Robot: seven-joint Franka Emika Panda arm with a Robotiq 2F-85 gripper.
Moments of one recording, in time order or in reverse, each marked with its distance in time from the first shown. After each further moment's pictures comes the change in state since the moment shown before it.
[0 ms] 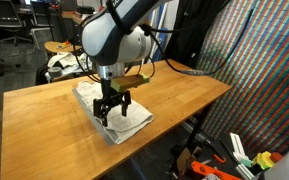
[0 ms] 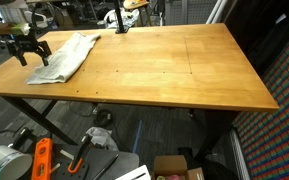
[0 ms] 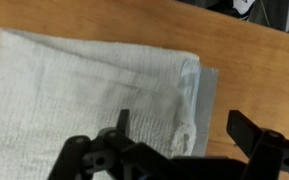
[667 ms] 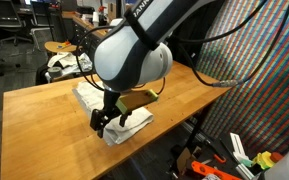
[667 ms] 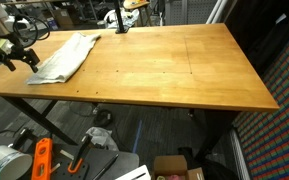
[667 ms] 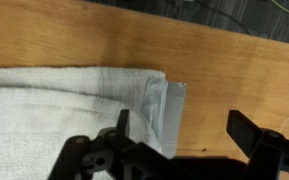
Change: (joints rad) arm 0.009 -0.150 0.085 -0.284 0.139 0.376 0.000
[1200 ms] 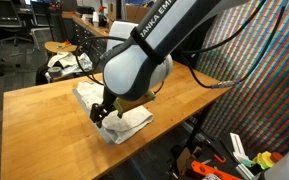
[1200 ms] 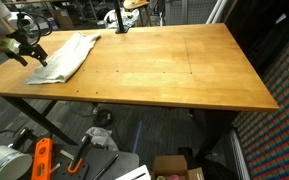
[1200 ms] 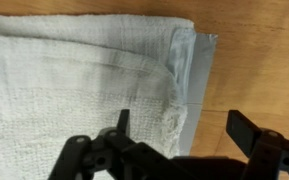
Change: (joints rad) arm 0.006 0.032 -0.036 -0.007 -0.189 0.175 0.159
